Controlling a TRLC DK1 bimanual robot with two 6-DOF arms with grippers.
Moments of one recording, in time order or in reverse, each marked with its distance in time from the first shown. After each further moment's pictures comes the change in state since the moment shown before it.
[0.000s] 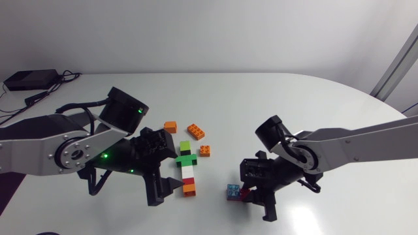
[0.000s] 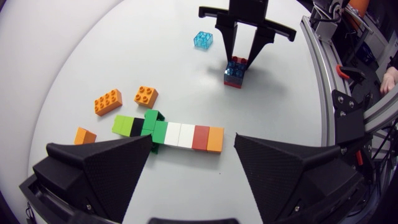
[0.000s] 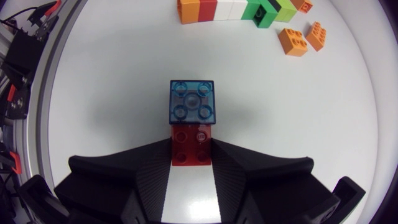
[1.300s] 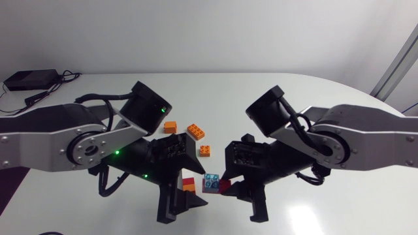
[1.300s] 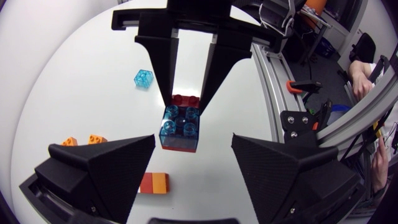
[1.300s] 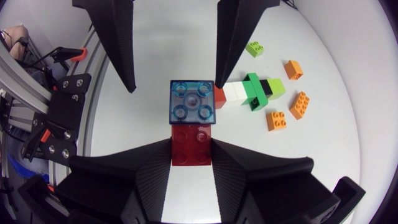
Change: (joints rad) left arm -0.135 0.044 0.114 -0.109 0.222 0.000; right arm 0.187 -0.238 0.130 -0.155 -0.060 0.162
